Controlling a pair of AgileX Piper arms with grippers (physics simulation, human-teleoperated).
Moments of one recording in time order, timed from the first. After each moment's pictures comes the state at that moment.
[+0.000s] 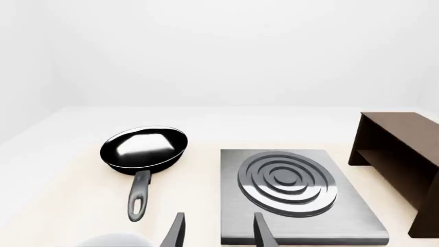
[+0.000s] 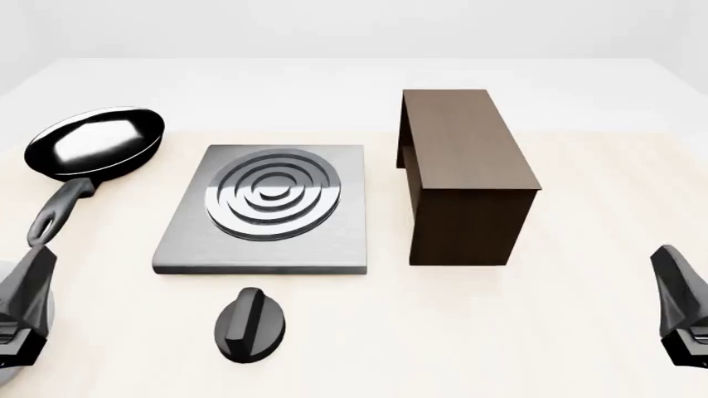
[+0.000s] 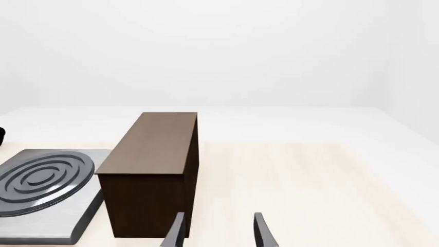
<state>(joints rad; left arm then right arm) 0.00 0.00 0.00 0.00 0.00 0.00 0.00 0.00 0.00 0.00</state>
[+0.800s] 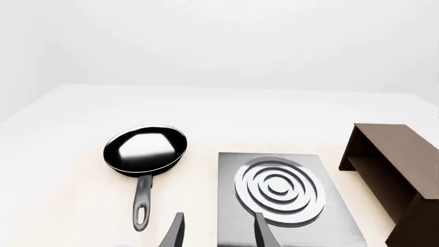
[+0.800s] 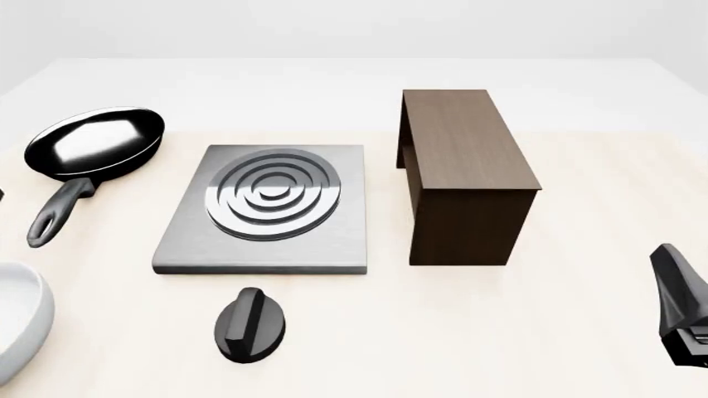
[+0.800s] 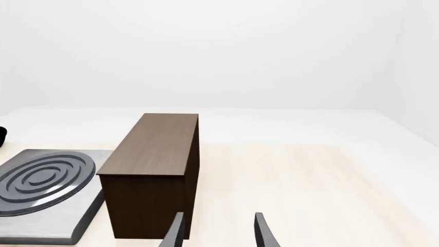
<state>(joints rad) 0.00 0.18 -0.38 0.30 -0.03 0.01 0.00 0.00 -0.01 -0.01</state>
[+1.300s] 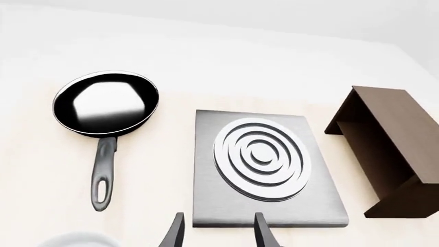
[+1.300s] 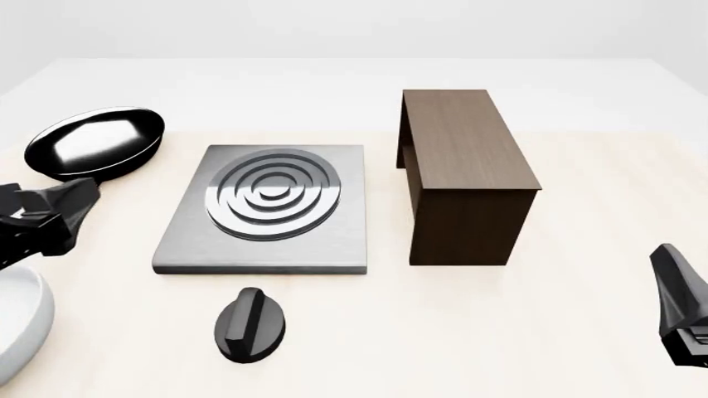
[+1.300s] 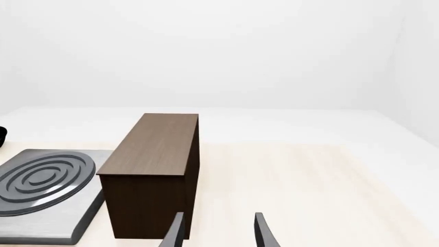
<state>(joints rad) -0.09 0.55 -0.38 0.19 -0.13 0.01 0.00 0.00 -0.01 -0.01</state>
